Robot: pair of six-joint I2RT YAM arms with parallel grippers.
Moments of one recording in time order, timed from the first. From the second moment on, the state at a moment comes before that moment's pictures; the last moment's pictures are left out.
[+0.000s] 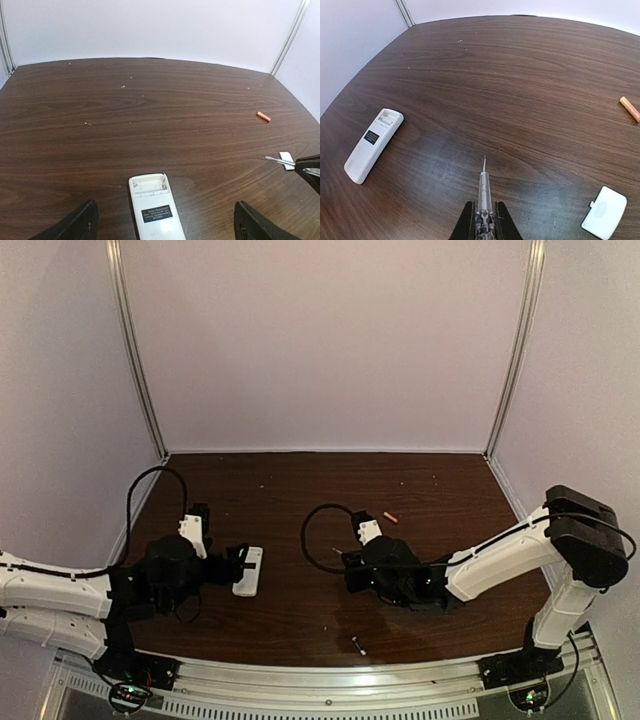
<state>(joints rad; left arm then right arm) -1.01 1.01 0.30 0.30 -0.60 -0.47 1.13 1.71 0.74 0.43 0.50 0.56</state>
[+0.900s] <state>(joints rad) -1.01 0.78 0.28 0.13 -0.56 -0.36 1.13 1.94 0.86 0.54 0.47 0.61</state>
